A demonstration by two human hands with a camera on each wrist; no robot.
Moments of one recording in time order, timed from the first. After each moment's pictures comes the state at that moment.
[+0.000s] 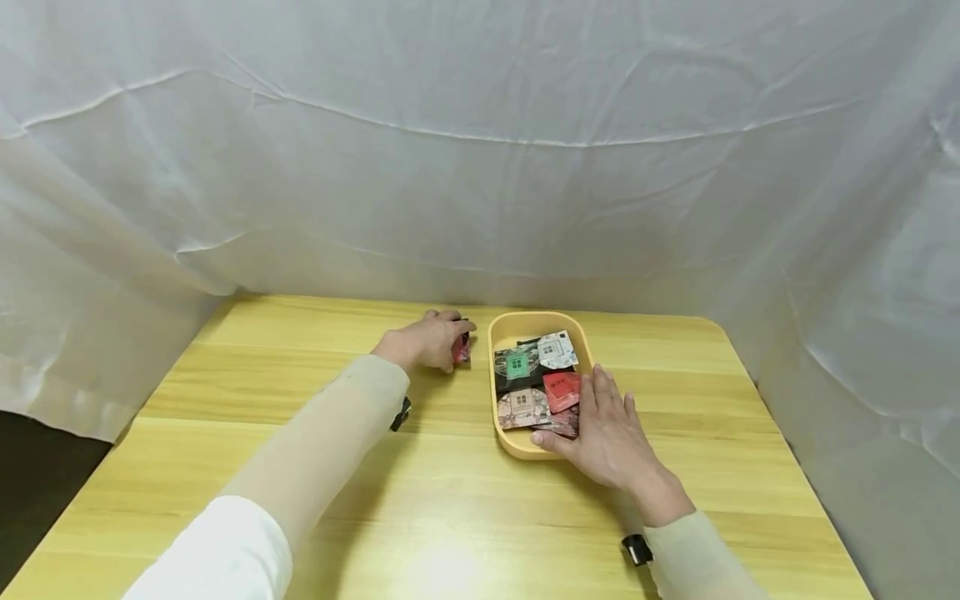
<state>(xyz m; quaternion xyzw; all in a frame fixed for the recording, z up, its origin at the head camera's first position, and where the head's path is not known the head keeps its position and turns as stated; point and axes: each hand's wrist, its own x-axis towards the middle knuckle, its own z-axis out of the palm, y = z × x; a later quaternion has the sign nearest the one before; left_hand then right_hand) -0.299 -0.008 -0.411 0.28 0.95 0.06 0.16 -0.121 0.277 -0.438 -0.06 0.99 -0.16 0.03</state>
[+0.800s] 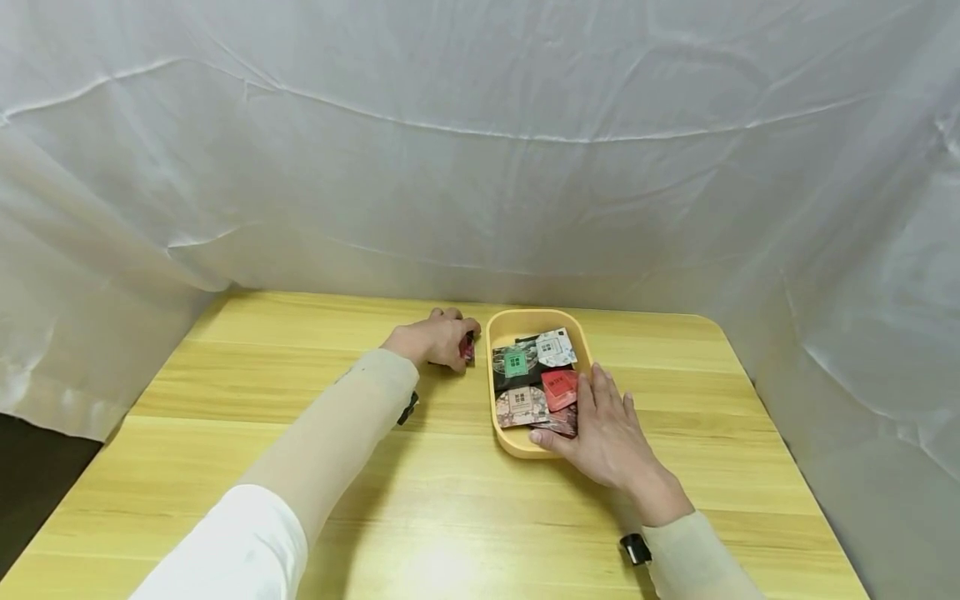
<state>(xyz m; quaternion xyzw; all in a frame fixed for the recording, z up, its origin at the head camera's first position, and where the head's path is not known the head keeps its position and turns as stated) -0.298 0.006 -0.416 0.28 0.94 0.07 0.17 -0.114 0.280 -0.435 -0.06 0.99 -0.16 0.03</state>
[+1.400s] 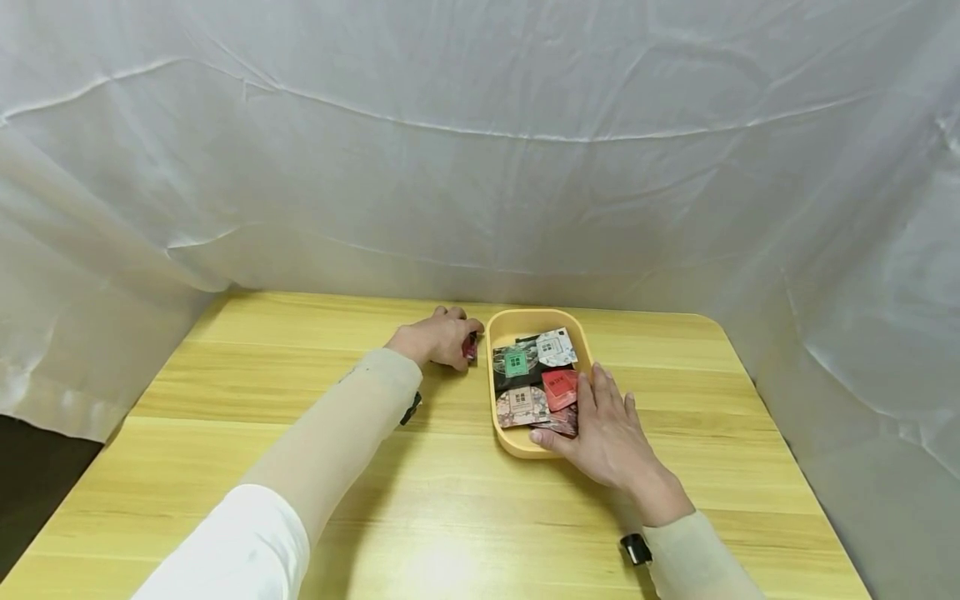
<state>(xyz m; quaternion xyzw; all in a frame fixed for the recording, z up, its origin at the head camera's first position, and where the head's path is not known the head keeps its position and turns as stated) -0.299 0.012 -0.418 0.28 0.94 0.05 0.16 -0.113 0.280 -0.435 -0.06 0.99 -0.16 0.03</state>
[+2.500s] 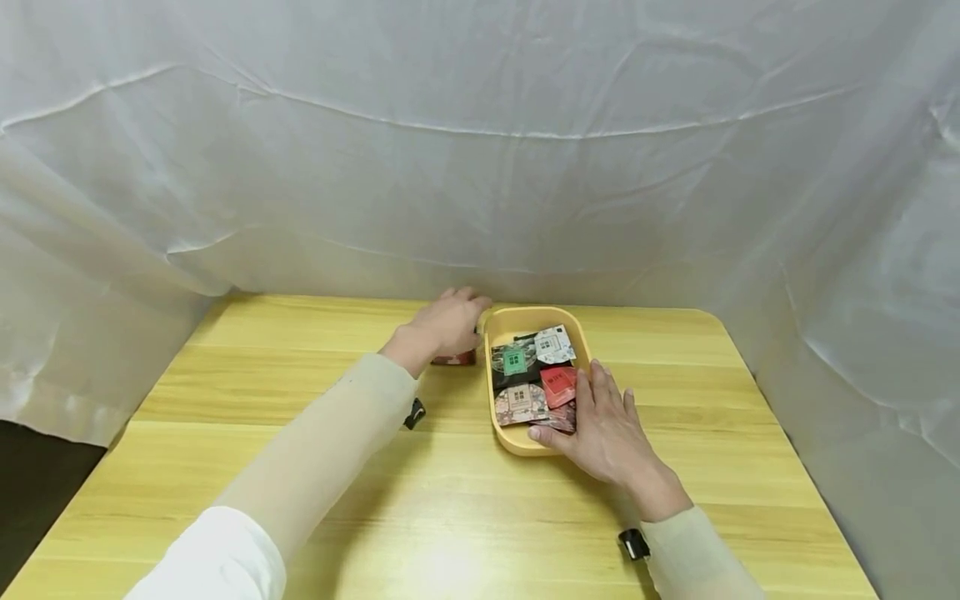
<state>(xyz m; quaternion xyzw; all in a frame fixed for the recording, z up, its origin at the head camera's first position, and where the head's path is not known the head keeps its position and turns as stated) -0.279 0.026 -0.379 0.30 0.95 0.07 0.06 -0.116 0.273 -0.436 -0.06 0.99 -0.15 0.03</state>
